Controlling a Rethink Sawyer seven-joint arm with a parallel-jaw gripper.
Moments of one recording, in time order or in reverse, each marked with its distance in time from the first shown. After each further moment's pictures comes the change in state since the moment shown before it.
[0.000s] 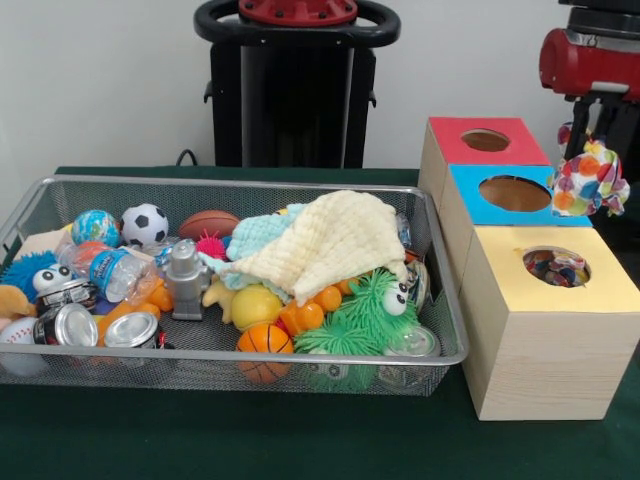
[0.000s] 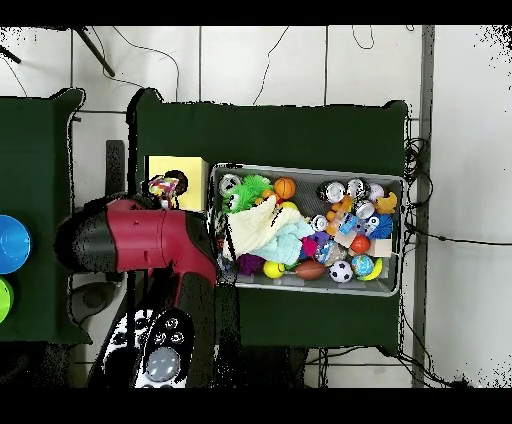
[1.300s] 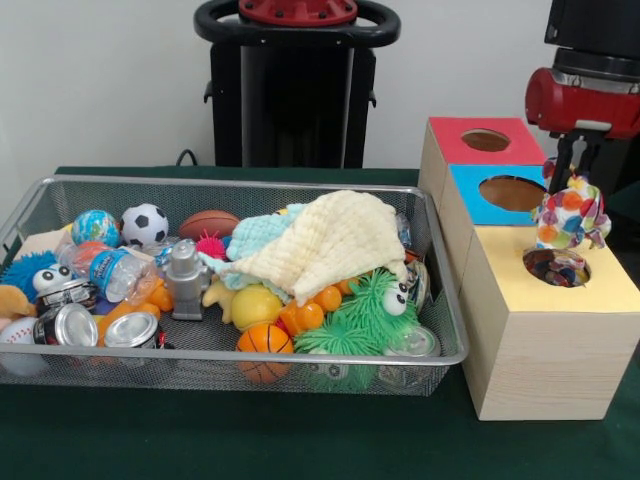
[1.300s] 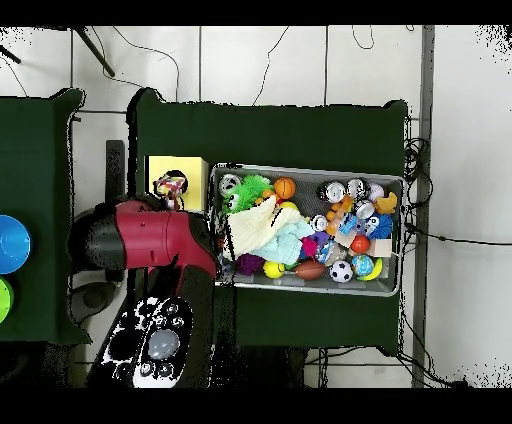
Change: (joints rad) arm 0.014 0.072 -0.020 0.000 0.000 -0.096 0.000
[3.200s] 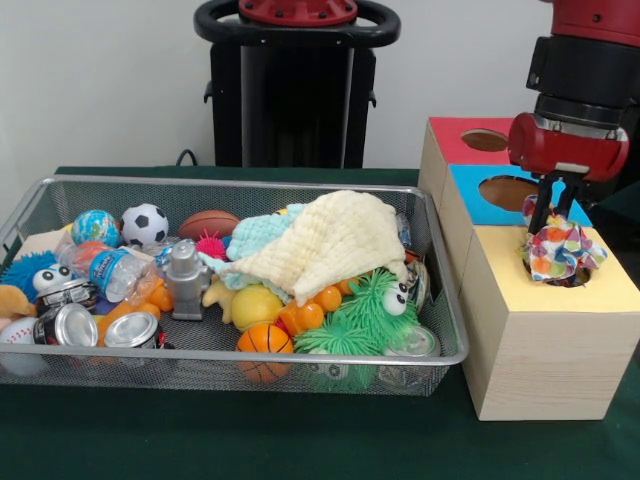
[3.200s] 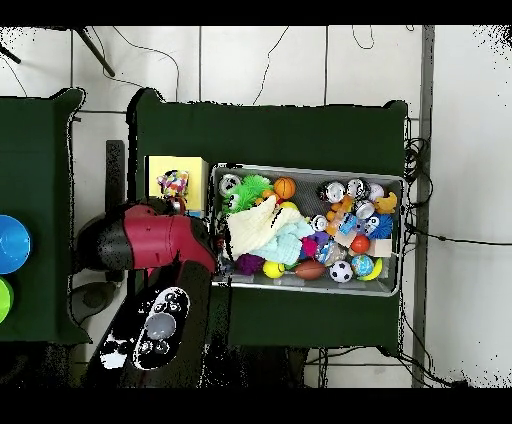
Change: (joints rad) arm 0.024 0.087 -0.027 0.000 0.001 -0.105 0.000
